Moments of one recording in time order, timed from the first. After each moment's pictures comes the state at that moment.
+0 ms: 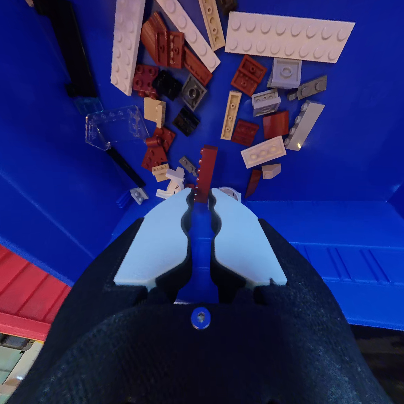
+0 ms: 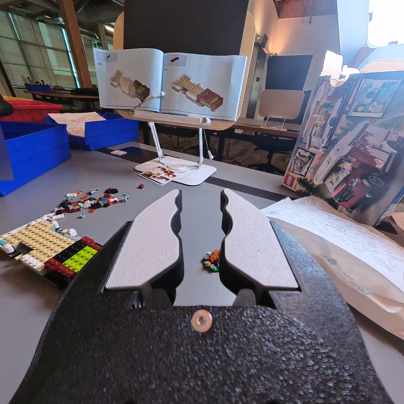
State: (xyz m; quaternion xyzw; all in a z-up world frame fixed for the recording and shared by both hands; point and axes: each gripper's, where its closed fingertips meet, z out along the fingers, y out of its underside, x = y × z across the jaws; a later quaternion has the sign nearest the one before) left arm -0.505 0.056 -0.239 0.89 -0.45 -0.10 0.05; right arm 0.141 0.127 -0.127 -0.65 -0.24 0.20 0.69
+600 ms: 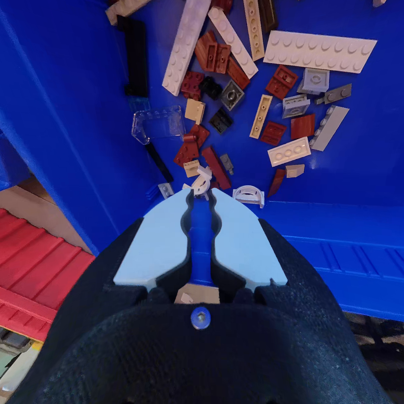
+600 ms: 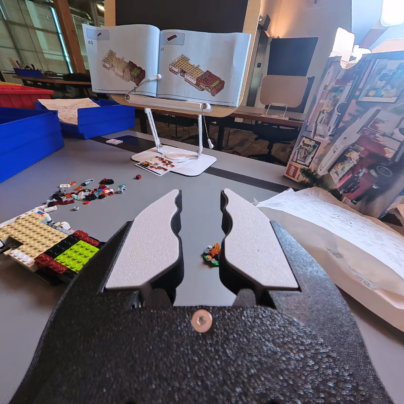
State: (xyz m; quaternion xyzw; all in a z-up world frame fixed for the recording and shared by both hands) left arm -0.517 0.075 -0.220 0.89 -0.44 -0.11 -0.02; right arm 0.136 0.134 -0.142 -0.67 -0.24 0.19 0.67
